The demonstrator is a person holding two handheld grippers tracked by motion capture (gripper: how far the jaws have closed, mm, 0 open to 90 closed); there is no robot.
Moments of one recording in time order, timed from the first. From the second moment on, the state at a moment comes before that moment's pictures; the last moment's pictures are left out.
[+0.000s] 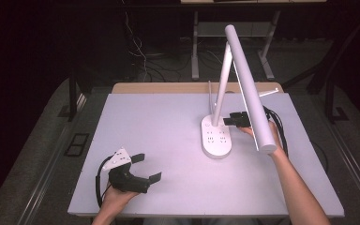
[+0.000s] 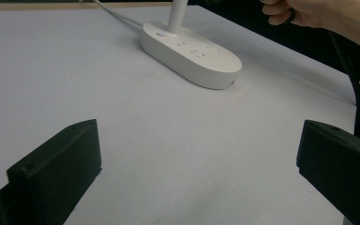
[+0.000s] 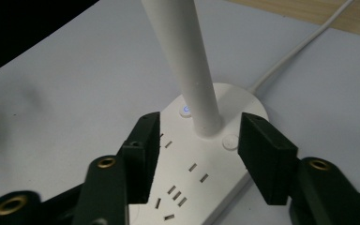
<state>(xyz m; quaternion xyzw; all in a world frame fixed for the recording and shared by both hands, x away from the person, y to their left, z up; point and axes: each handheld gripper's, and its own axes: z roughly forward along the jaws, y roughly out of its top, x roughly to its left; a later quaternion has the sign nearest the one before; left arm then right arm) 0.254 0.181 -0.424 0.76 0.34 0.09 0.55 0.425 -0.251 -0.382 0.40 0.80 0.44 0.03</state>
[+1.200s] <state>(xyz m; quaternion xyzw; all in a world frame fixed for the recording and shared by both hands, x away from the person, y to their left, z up) 0.255 0.181 -0.424 0.76 0.34 0.09 0.55 0.456 -0.239 -0.431 0.46 0.78 0.43 0.01</state>
